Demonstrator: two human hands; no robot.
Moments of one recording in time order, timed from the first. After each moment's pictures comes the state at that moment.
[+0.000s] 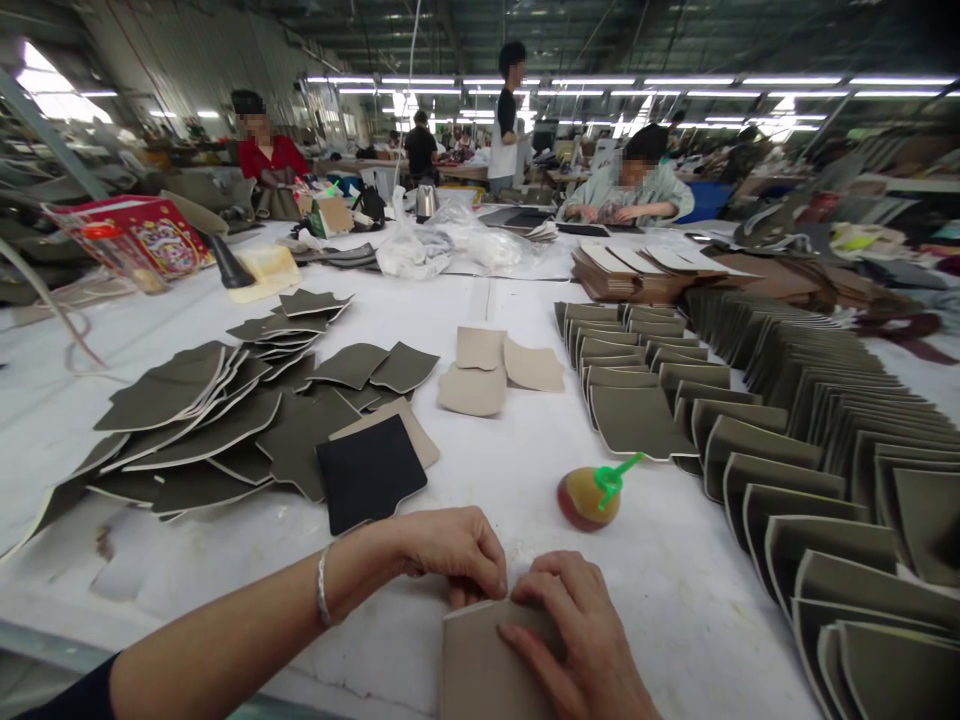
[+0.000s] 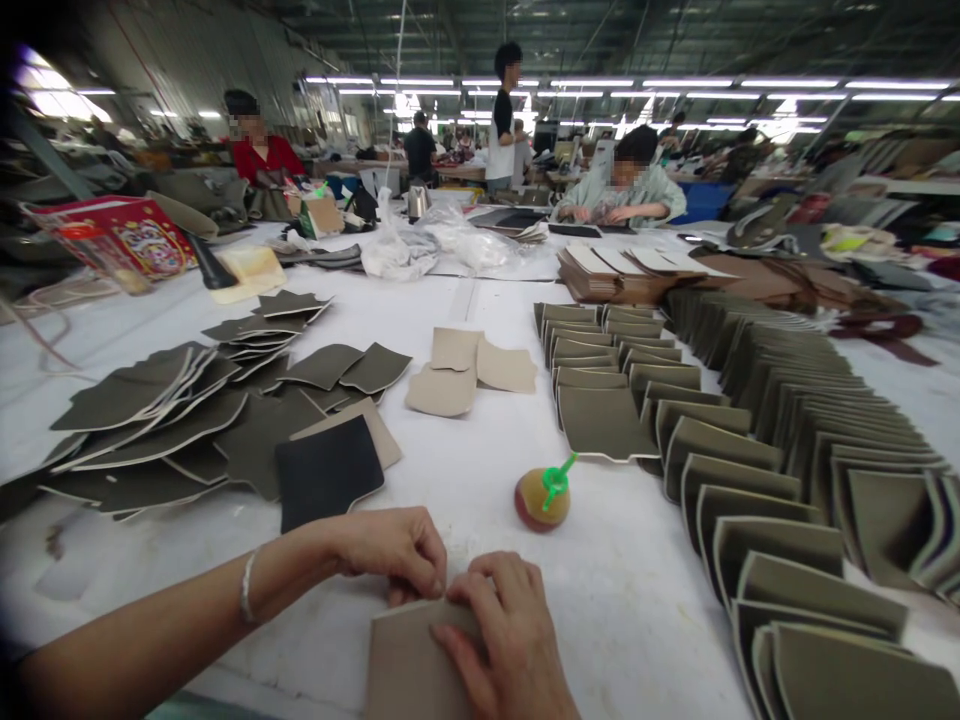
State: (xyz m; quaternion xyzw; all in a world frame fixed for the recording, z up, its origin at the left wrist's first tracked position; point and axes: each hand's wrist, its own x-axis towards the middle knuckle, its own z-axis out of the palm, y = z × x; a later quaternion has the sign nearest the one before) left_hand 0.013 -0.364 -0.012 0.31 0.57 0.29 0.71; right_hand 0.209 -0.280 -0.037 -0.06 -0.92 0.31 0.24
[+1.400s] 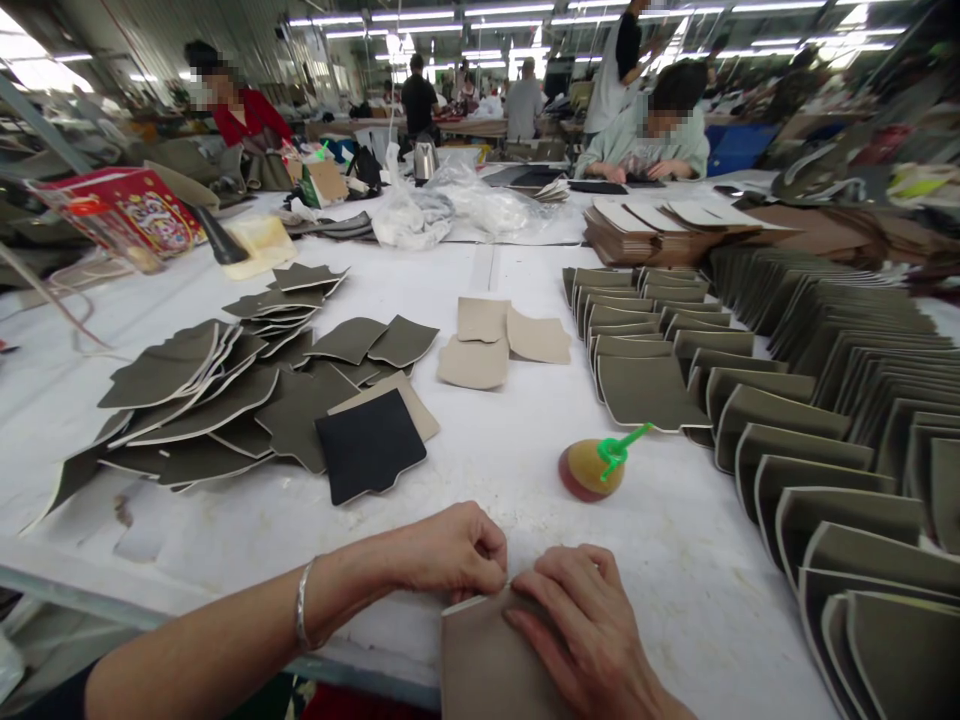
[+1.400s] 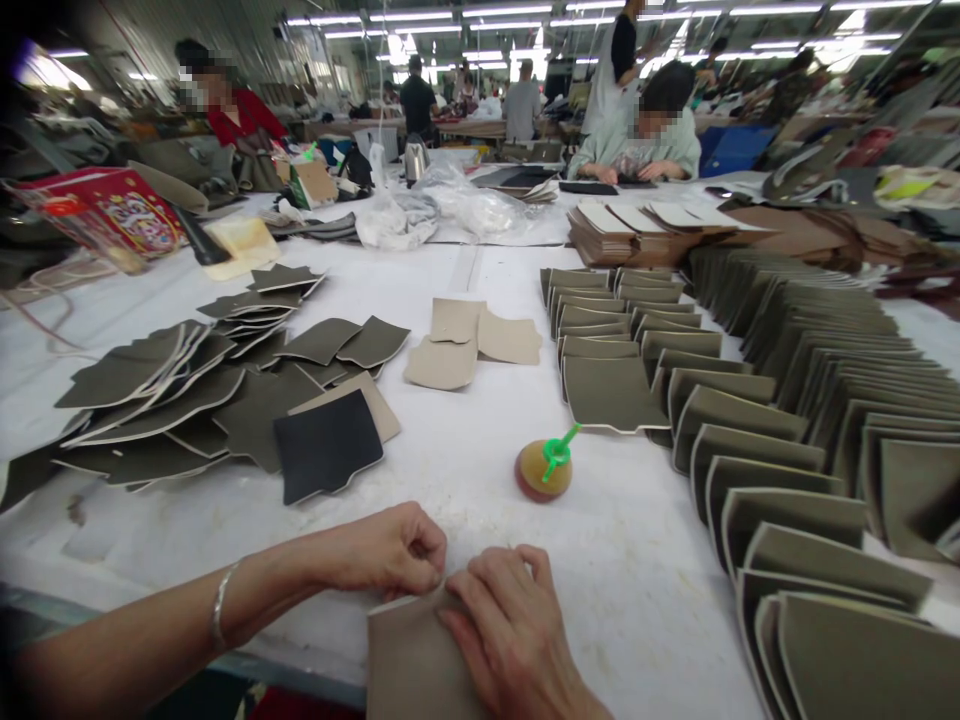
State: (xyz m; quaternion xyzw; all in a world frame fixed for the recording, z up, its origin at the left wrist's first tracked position) left_hand 0.041 -0.380 -0.008 0.31 0.60 0.34 0.65; right_hand 0.216 -0.279 -0.031 0.02 -0.91 0.29 0.30
